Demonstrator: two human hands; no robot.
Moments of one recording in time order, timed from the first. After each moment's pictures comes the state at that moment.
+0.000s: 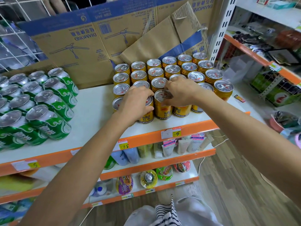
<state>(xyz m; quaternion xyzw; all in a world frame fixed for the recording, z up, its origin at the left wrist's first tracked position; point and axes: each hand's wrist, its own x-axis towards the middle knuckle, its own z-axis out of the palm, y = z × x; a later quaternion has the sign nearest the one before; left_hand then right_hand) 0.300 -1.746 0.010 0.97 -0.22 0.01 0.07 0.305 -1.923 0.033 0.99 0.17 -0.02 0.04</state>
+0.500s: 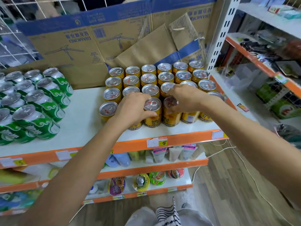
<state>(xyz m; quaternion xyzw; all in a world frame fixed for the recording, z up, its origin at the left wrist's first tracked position) 0.300 -1.788 0.019 0.98 -0.17 -0.02 0.08 0.316 -1.976 0.041 0.97 0.22 -0.06 0.00</state>
